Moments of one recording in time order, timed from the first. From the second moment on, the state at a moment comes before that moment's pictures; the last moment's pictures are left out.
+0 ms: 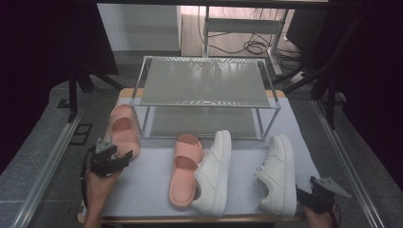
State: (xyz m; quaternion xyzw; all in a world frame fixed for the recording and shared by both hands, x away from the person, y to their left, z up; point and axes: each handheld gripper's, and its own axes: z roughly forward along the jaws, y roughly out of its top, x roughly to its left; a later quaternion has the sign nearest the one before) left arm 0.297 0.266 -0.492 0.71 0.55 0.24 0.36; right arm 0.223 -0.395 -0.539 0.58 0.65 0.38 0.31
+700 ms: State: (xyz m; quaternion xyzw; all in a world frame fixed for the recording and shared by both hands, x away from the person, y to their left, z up) left arm 0.363 0.266 -0.484 0.70 0.57 0.25 0.35; right arm 0.223 -0.395 -0.539 0.58 0.65 0.38 0.31
